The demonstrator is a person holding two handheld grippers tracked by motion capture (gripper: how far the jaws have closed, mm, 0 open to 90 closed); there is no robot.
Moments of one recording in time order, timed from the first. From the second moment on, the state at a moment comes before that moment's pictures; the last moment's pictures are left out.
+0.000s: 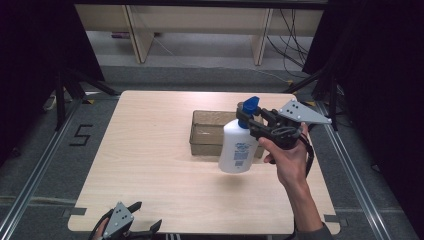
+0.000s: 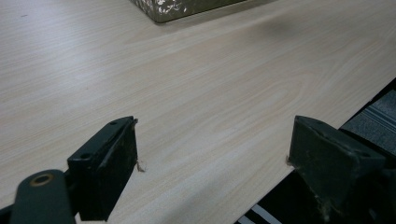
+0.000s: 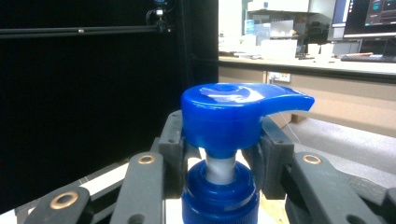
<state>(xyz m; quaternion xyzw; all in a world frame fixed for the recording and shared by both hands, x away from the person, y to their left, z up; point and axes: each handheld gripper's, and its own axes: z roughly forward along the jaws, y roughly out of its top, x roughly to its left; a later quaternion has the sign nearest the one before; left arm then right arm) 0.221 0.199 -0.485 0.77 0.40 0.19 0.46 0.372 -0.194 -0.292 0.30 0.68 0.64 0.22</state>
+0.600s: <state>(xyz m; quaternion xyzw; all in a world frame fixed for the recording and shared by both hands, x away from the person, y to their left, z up) 0.220 0.198 -0.485 0.77 0.40 0.19 0.46 0.382 -0.205 -0.268 0.31 0.67 0.64 0.23</state>
